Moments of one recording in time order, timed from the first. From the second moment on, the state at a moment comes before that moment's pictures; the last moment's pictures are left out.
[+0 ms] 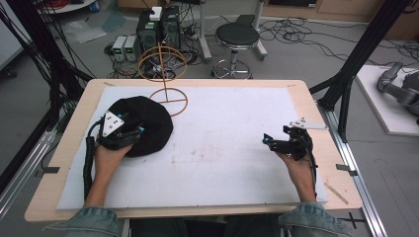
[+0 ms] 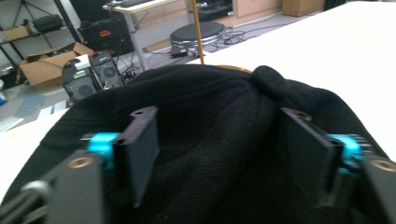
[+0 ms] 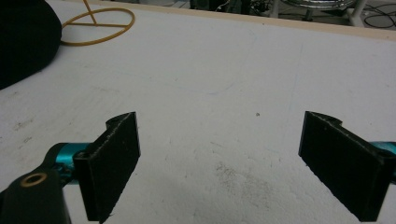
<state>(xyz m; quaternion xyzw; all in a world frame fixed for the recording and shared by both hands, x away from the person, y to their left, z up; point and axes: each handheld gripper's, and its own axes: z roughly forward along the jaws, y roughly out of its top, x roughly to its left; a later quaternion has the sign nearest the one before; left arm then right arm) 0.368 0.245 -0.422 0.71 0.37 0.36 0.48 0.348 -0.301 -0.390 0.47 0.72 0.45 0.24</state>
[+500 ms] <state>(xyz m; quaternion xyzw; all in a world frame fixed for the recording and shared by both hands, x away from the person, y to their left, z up) 0.363 0.246 -0.421 0.73 0.33 0.38 0.47 0.348 -0.302 -0.390 0.47 0.72 0.45 0.24</state>
